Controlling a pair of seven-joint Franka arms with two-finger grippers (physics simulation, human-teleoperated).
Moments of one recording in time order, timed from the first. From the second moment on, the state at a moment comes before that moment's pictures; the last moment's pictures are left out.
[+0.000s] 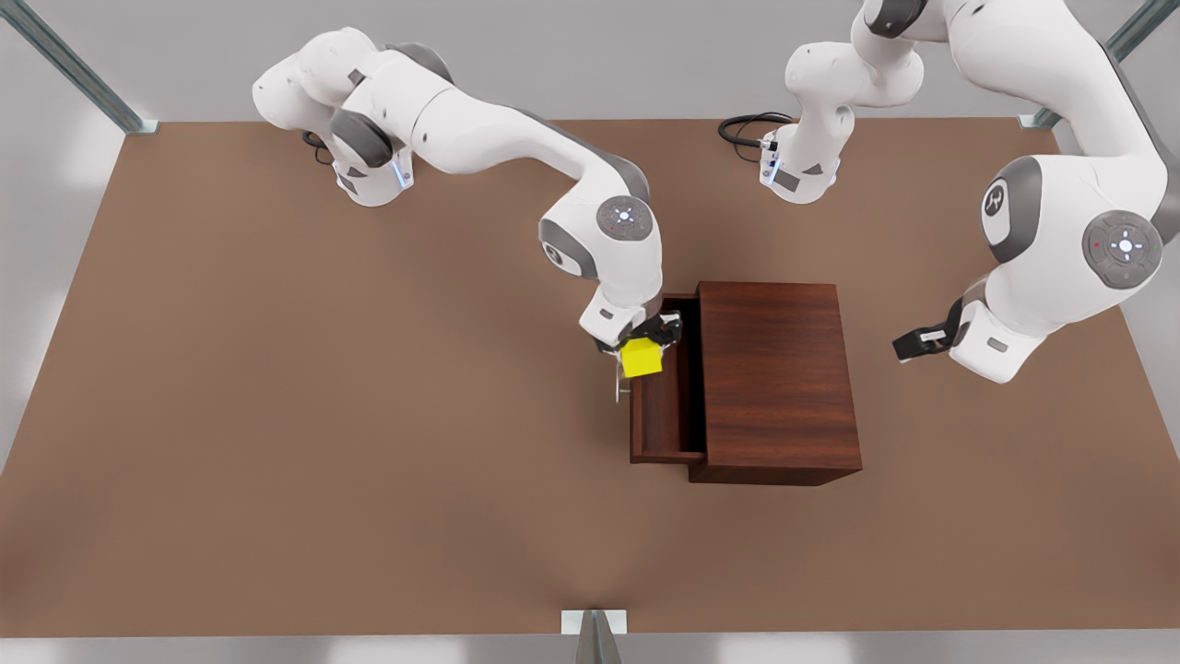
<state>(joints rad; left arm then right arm) -0.12 0.24 0.06 -1.37 0.01 1.53 -0.25 0.78 0.89 0.17 -0.83 -0.20 1.95 0.86</state>
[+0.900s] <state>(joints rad) -0.67 0.44 0.05 -1.35 -0.16 1.72 -0.72 0.11 0.27 -0.03 -1.21 0.00 1.51 0.58</state>
